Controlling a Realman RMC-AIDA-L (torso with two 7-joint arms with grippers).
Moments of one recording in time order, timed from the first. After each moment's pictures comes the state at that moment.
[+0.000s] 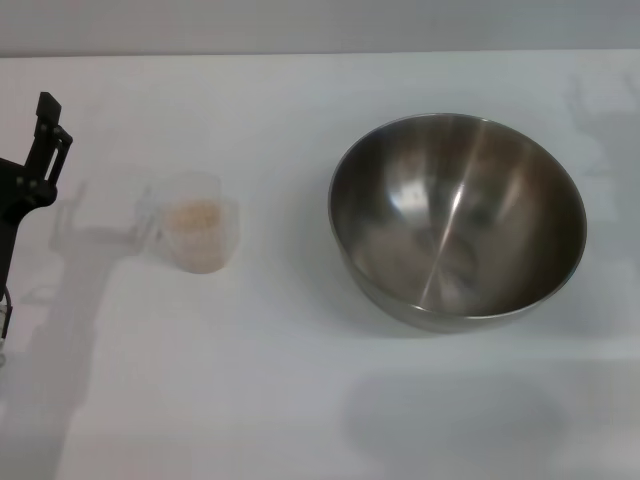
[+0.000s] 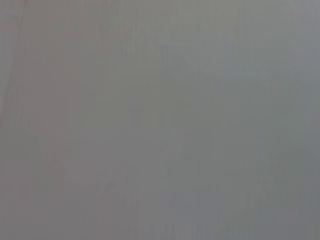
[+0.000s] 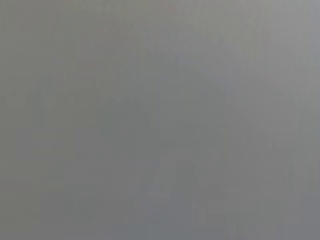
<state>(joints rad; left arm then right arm) -0.26 -2.08 -0.49 -0.35 2.00 1.55 0.00 0.52 2.08 -1.97 -0.23 0.74 -1.36 -0.20</state>
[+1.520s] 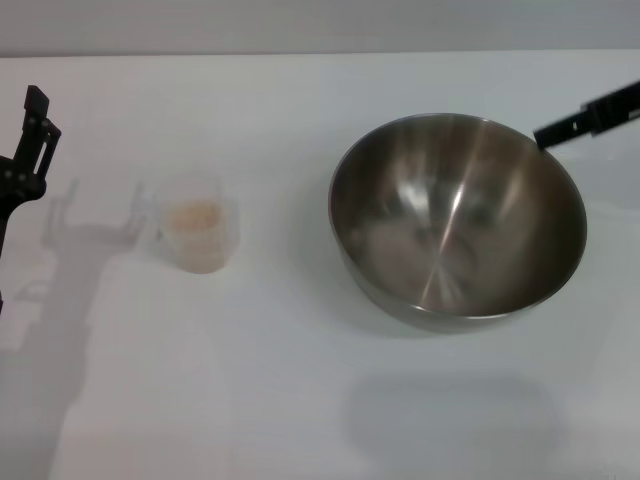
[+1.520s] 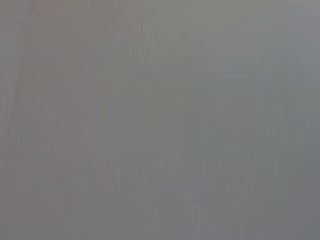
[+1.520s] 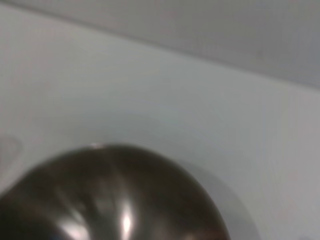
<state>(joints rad) -0.27 -2.08 -0.51 -0.34 1.99 1.55 0.00 0.61 2.00 -1.04 -1.38 0.58 1.60 -0.54</state>
